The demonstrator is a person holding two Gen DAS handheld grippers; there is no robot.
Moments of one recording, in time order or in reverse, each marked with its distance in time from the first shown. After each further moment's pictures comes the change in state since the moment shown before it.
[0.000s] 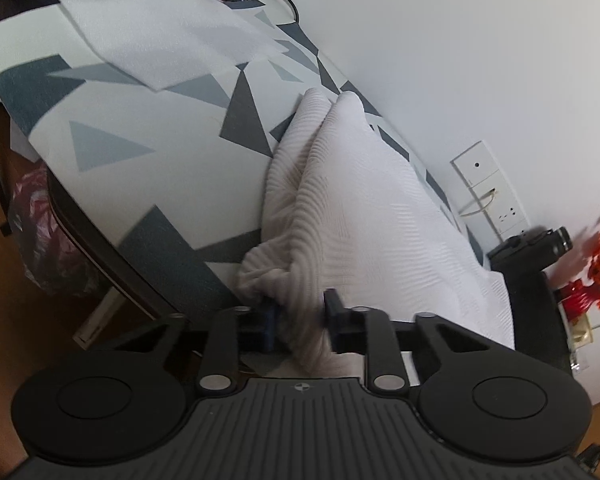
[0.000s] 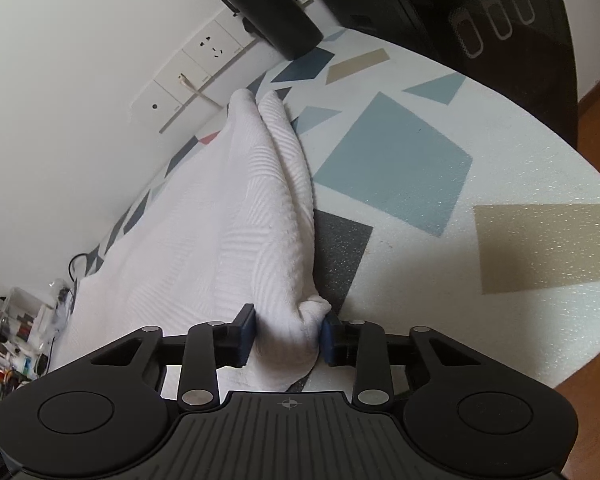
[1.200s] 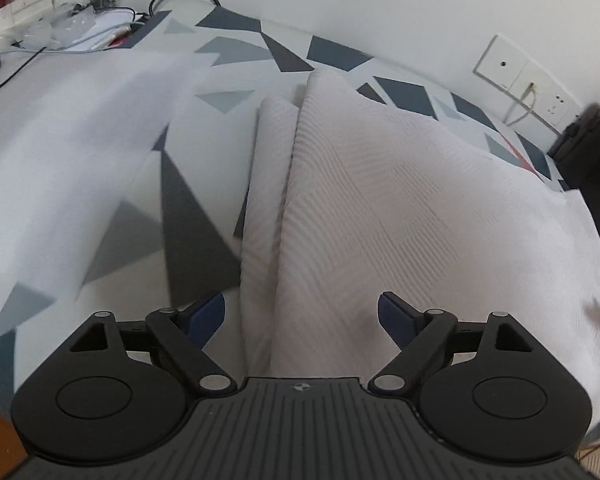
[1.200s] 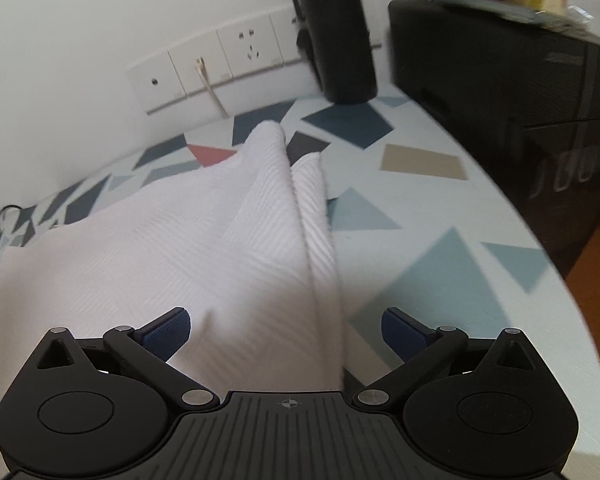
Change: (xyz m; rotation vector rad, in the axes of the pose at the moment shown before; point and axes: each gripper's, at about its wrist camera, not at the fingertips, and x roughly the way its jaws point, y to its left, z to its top) left arm 0.101 -0.065 0.109 0.429 0.202 0.213; right arm 0.090 0.070 0.079 -0.349 -0.012 -0.246
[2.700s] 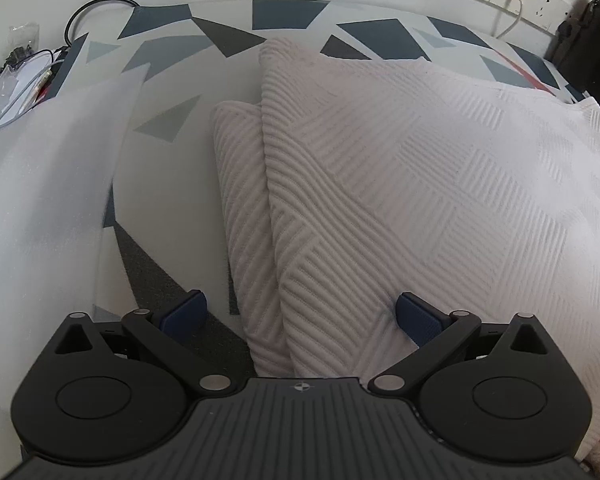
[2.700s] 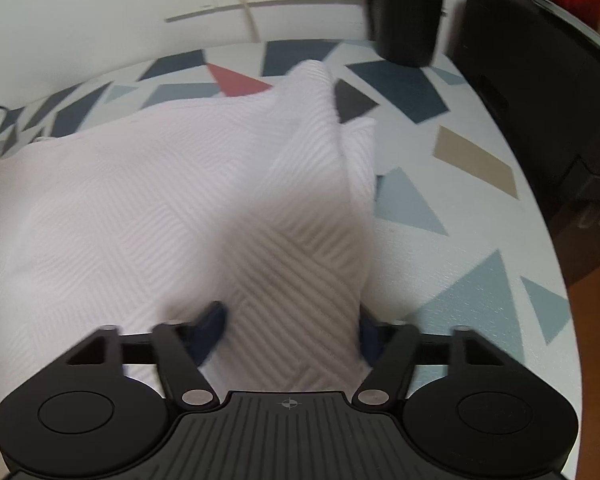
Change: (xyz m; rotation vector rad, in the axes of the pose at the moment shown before) left arm 0.047 -0.011 0.034 0.296 0.156 0.051; right arm 0.031 0.035 0.021 -0.213 0.218 -0.049
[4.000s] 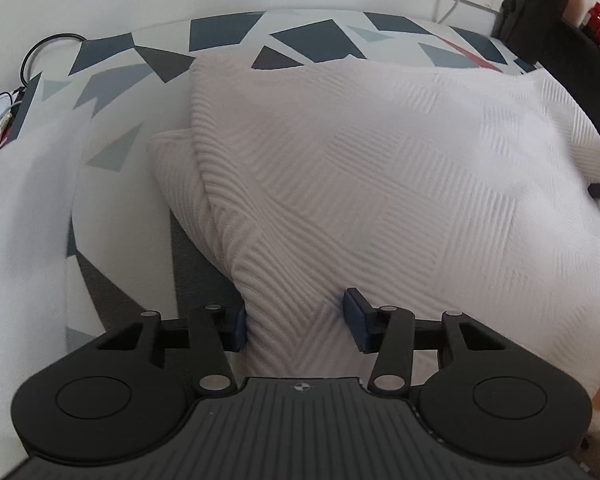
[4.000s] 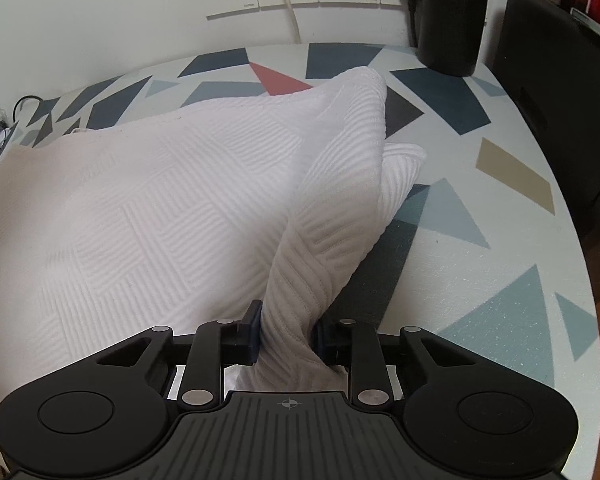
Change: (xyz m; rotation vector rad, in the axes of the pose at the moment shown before) left arm -0.012 -0.028 -0.004 0.108 -0.020 -0.072; right arm 0.000 0.016 0.000 -0.050 -0.001 0.080
